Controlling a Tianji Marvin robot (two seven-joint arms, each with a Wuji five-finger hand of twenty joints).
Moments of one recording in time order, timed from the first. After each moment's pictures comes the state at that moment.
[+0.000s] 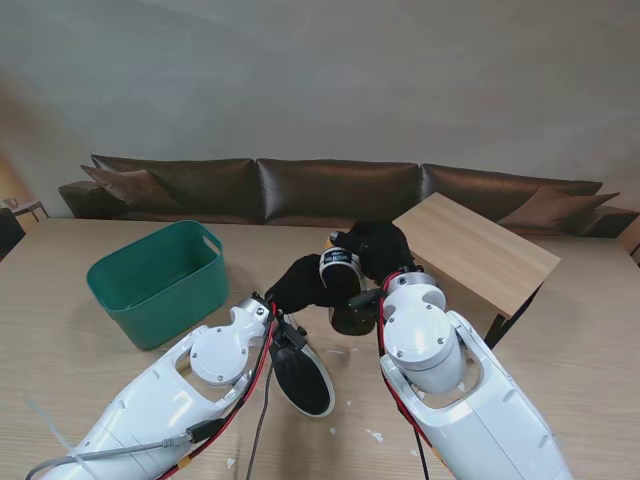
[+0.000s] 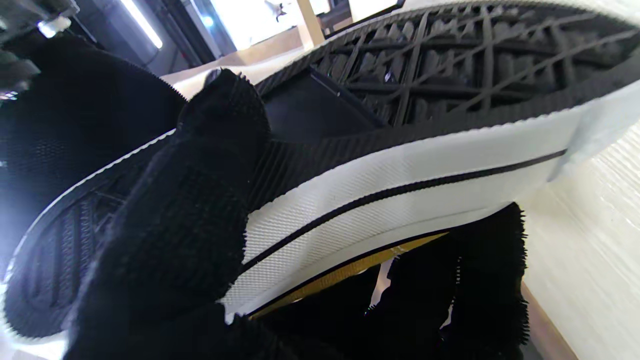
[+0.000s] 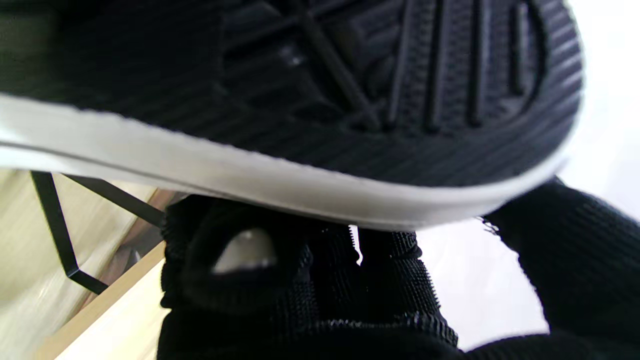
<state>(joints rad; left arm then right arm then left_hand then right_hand) 1.23 -1.23 -0.87 -1.37 -0.10 -0.23 0.04 -1.37 -1.28 1.05 -1.80 -0.08 0.46 -0.33 0.97 -0.80 0.40 -0.16 0.80 0.31 0.74 0.72 1.16 0.34 0.18 0.77 0.96 0.51 0.42 0.56 0.49 0.54 1.01 0.66 0.37 -0.72 1.18 -0.27 0.97 0.09 1.07 1.13 1.13 0.21 1.05 1.06 1.30 0.19 1.40 0.84 0.64 0.29 1.50 0.86</state>
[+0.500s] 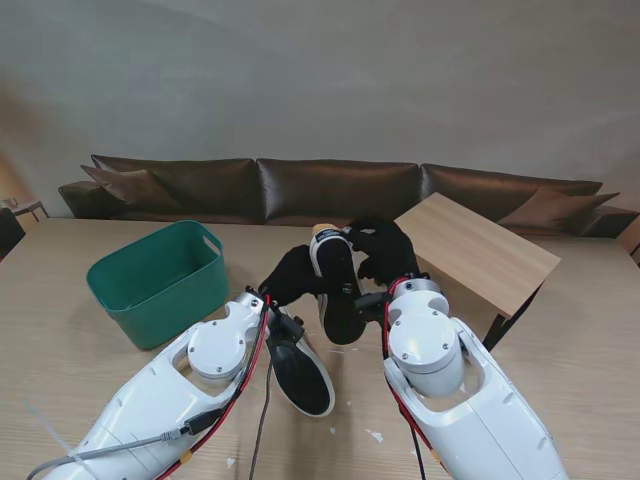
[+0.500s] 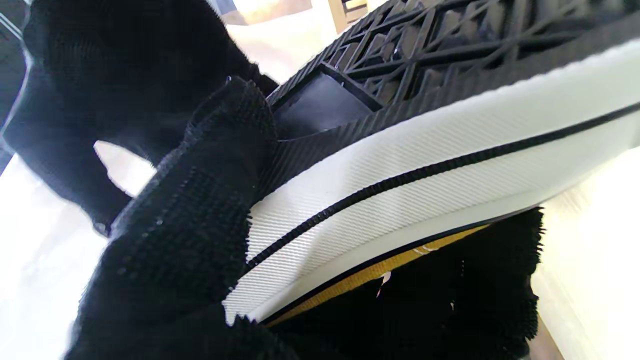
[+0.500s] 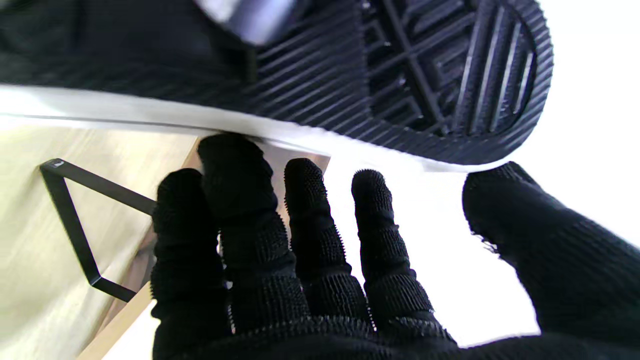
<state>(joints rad) 1.24 -1.24 -0.91 -1.39 -0.16 -0.18 0.07 -1.39 -1.29 1.08 -1.76 -0.03 0.39 -0.37 0.97 -0.80 0.45 -0.16 0.83 0.36 0.79 0.69 1.23 0.37 0.24 0.83 1.10 0.51 0.49 0.55 0.64 0.57 1.14 0.58 0.32 -0.53 1.08 -0.16 0.57 0.12 0.58 0.62 0.80 0.25 0.56 0.61 0.98 0.33 0.95 0.75 0.54 0.40 1.20 0.79</state>
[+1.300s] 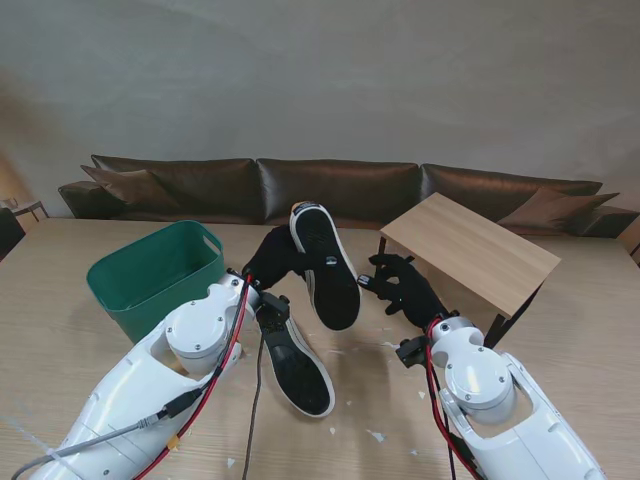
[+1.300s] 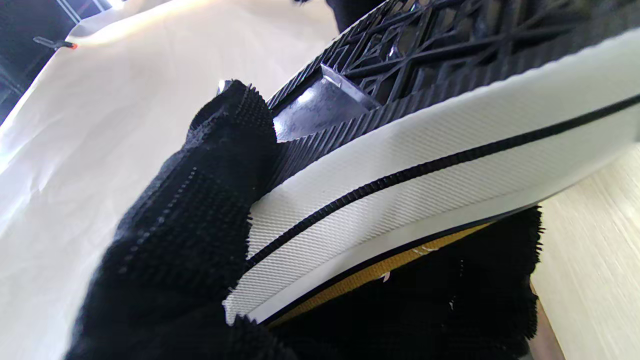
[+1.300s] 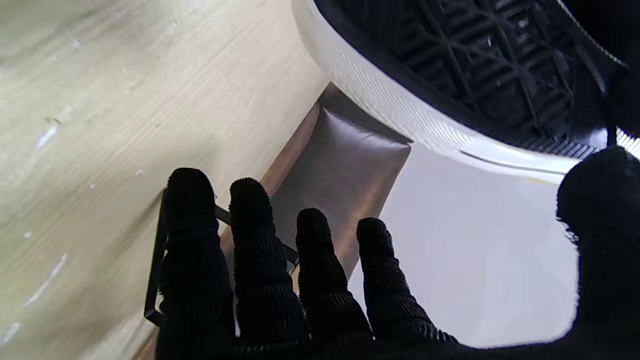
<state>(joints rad) 1.26 -1.24 -1.02 -1.48 -0.29 -0.07 0.01 -1.52 -1.18 1.21 -1.65 -0.09 0.12 -0.04 0.97 -0.78 0.45 -0.16 0.83 0.36 0.80 0.69 1.23 0.38 0.25 0.86 1.11 0.50 0.51 0.56 0.65 0.57 1.16 0.56 0.25 -0.50 0.61 -0.12 0.26 0.14 0.48 0.47 0.41 0.22 0.45 0.50 0.59 0.30 0.34 0.47 0.53 0.34 0.56 0.72</state>
